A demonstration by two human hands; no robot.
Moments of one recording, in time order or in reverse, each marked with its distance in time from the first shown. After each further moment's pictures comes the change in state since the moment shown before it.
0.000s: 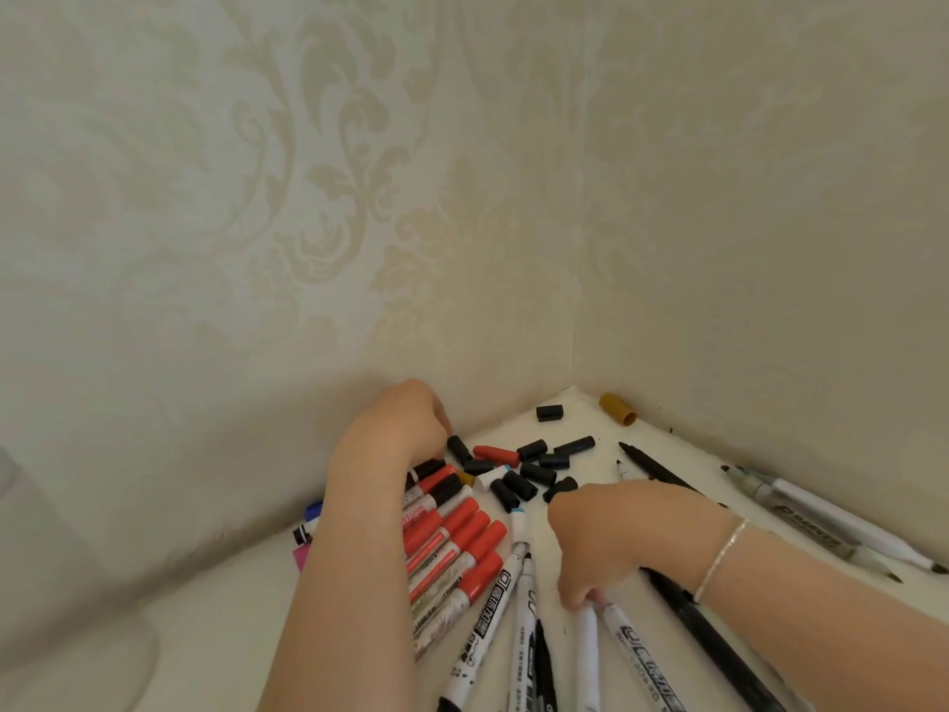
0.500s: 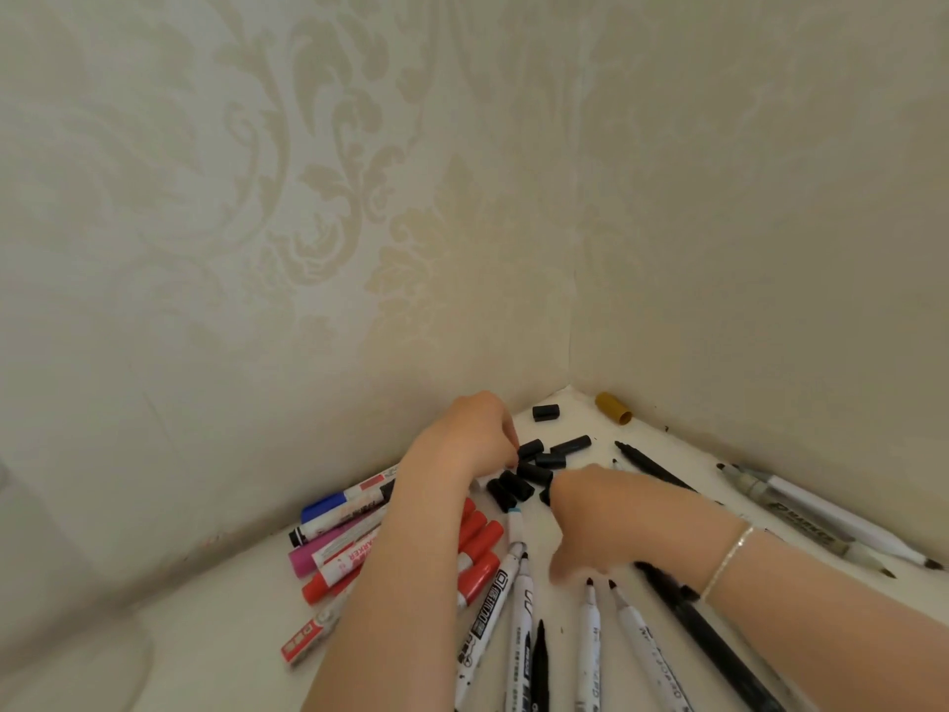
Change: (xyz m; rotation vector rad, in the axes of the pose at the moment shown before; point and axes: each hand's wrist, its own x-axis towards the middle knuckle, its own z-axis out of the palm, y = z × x) left_hand 0.011 0.036 0.038 -0.044 -0.116 0.201; right_hand 0.005 0.010 0.005 0.106 0.219 0.063
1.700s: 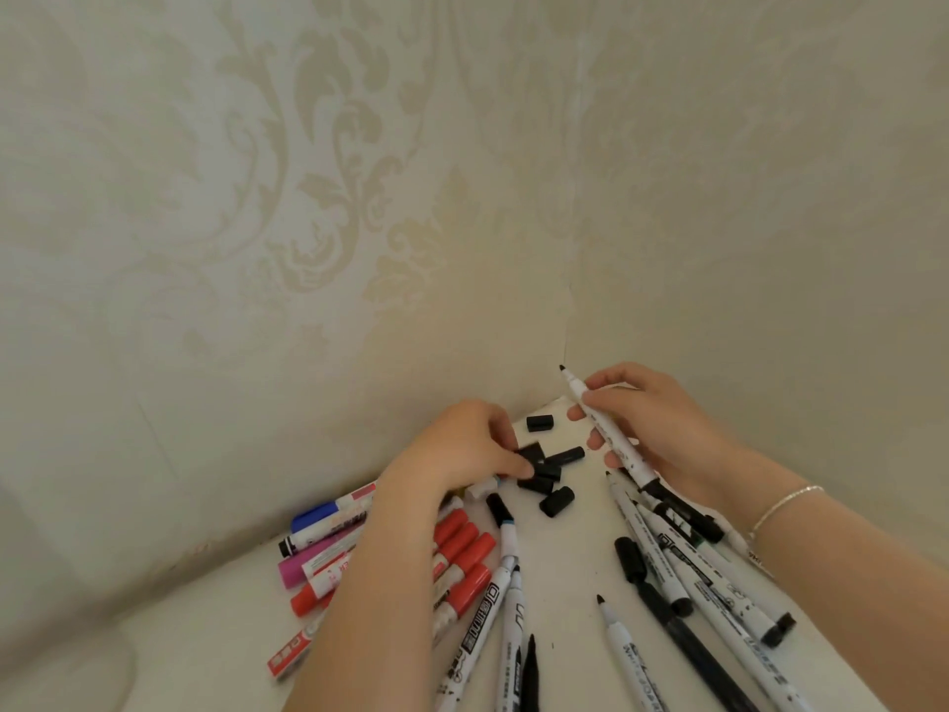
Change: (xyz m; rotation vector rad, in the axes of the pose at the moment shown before) left_hand -0.005 -0.006 -0.002 -0.193 0.025 0.045; right_hand 0.004 0.058 -0.027 1.407 0.571 -0.048
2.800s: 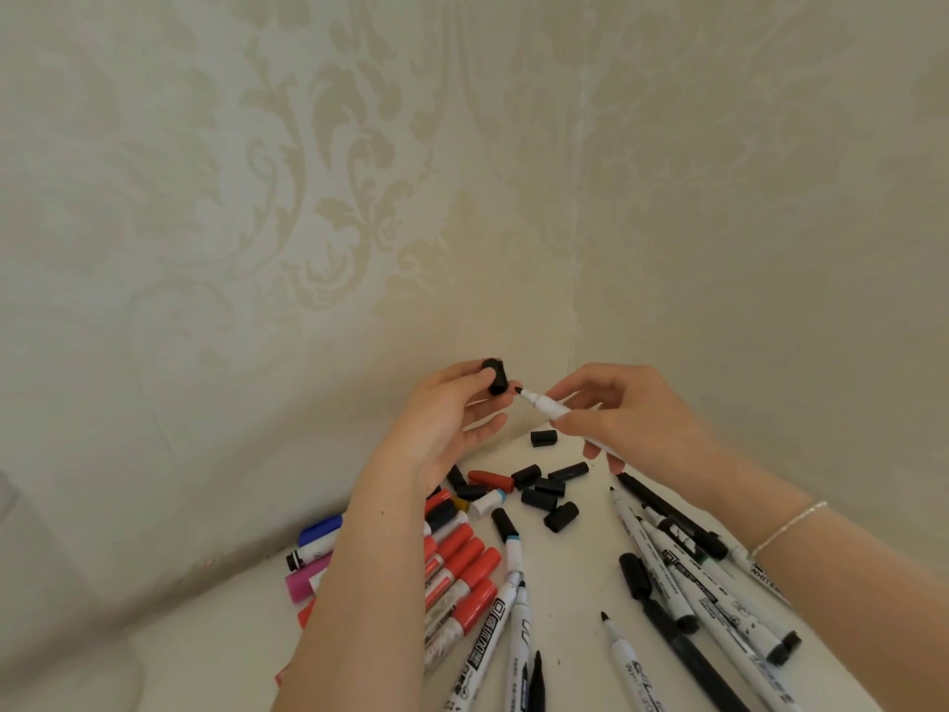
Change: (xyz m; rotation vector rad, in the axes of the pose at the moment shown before) left_hand -0.009 0.010 -0.027 -1.205 0.090 -0.025; right_hand -0.013 -0.021 0.015 -0.348 -0.039 -0.293
